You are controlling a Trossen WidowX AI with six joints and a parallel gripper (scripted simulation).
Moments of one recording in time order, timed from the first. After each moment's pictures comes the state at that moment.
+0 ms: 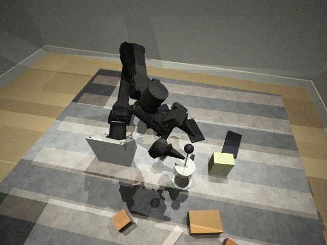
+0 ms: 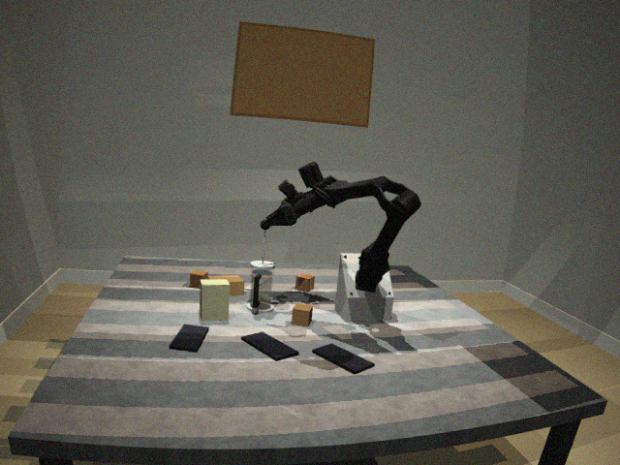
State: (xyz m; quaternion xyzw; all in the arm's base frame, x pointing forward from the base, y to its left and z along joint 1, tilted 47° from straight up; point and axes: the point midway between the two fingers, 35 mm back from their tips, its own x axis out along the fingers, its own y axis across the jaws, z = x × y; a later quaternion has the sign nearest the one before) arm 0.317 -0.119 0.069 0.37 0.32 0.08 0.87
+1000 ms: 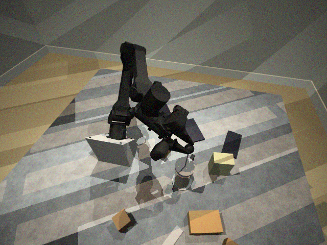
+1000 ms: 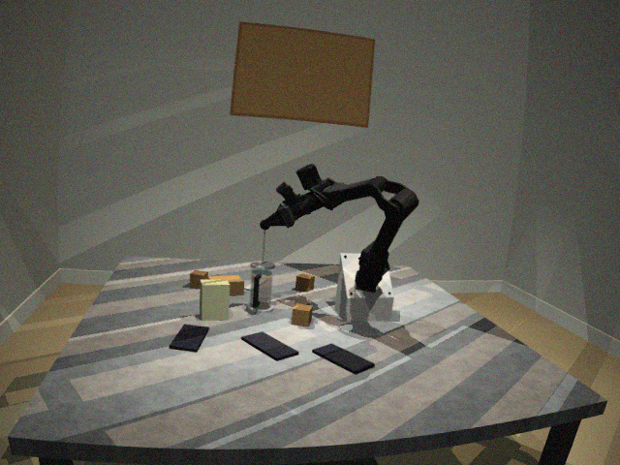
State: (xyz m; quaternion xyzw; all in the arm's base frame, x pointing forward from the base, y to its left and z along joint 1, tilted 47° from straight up) arm 0.321 -0.115 0.062 0.37 0.32 0.08 0.87
